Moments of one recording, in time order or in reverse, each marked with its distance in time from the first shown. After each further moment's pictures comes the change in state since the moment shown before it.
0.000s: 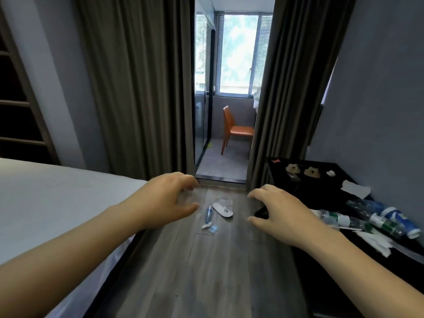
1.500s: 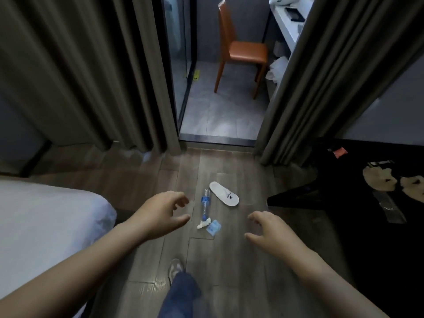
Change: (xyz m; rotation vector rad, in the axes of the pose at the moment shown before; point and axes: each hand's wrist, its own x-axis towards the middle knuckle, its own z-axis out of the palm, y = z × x) left_hand 0.657 -0.453 0.317 -0.279 -0.480 -0.188; right_hand 0.679 0.284 0.354 0.277 -0.516 0.428
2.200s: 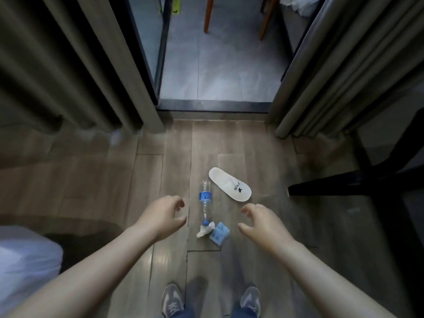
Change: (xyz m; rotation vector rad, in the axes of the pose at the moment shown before) left_hand 0.351 -0.195 0.173 -0.006 -0.220 -0.212; right_hand 0.382 0.086 0.160 0.115 -0.090 0.154
